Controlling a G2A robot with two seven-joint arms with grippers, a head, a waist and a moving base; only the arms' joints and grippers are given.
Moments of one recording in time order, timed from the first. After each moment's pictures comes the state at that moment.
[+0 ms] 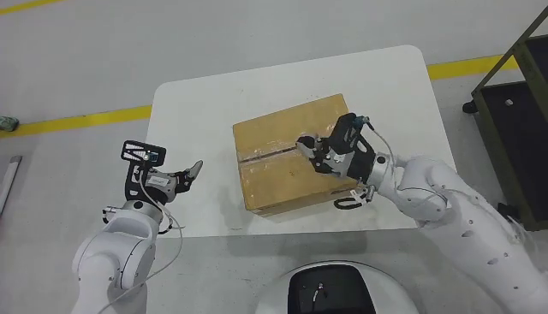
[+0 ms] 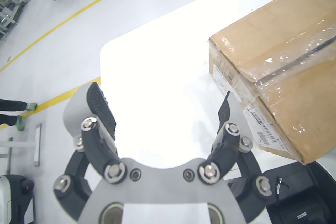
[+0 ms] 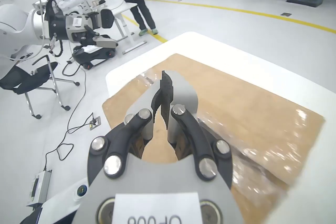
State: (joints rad) left arm 1.39 -1.11 -1.70 -2.12 1.29 -0.20 -0.70; right arm -0.95 -1.16 1.01 -1.70 -0.79 -0.47 0.31
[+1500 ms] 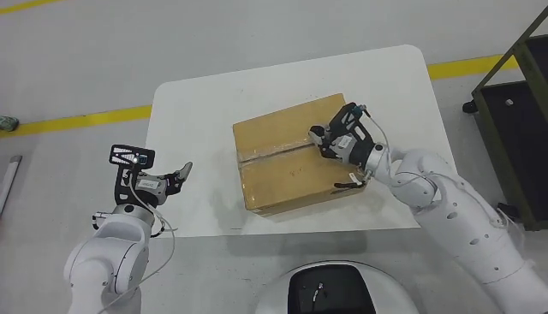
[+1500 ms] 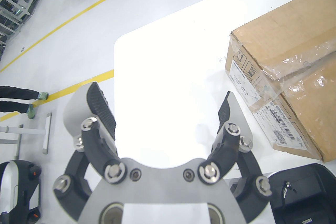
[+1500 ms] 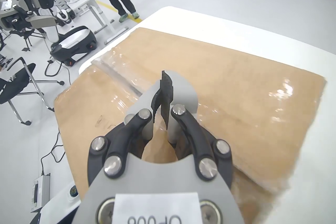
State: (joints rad) left arm 1.41 -1.11 -1.73 -2.13 1.30 -0.18 -0.71; right arm -0.94 -1.20 1.11 -1.55 -0.83 -0.41 0.38
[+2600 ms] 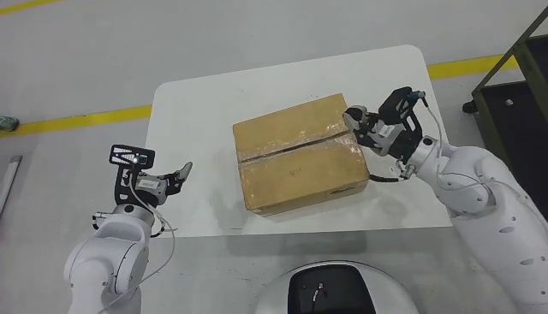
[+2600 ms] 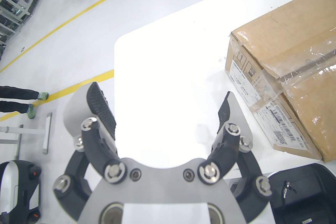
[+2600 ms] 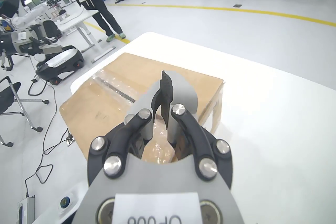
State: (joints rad) left arm 1.41 -1.11 -1.73 -2.13 1.30 -0.18 -0.71; right arm -1.06 -1.15 1.31 -1.75 -0.80 -0.45 0.41
